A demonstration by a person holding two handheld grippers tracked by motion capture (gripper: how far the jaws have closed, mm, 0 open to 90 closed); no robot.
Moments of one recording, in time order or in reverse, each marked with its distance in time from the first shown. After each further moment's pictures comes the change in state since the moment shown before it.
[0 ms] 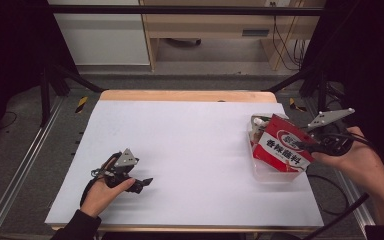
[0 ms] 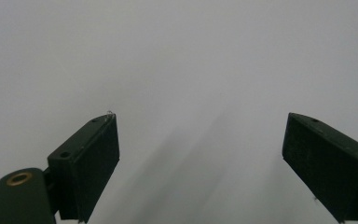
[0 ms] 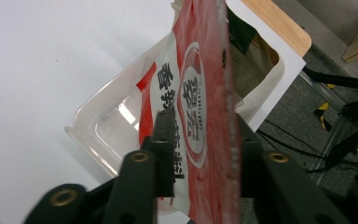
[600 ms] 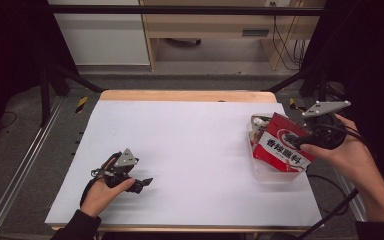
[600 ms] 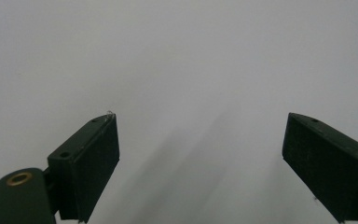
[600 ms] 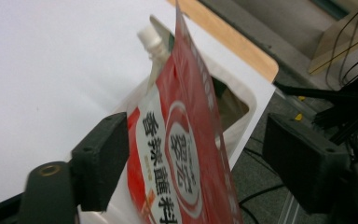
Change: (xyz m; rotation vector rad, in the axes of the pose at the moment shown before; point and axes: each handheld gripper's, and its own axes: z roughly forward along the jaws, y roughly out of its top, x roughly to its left) left arm 0.000 0.000 0.000 0.001 0.002 -0.001; right arm 0.007 0.027 -0.001 -0.089 -0.112 0.056
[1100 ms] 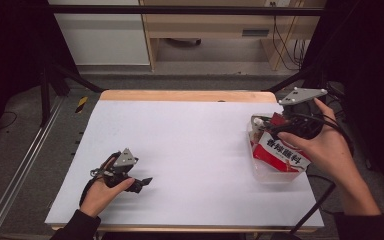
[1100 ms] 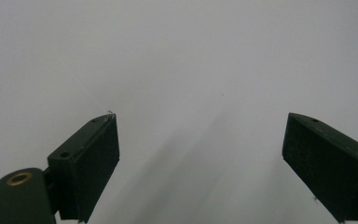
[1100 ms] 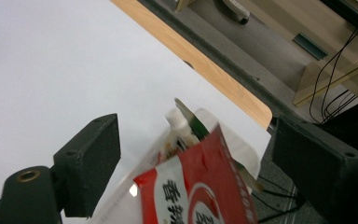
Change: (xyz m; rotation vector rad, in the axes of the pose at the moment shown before) left arm 0.001 0.000 -0.001 -0.006 0.003 -0.002; right arm 0.038 0.057 -0.004 -0.093 -0.046 -0.048
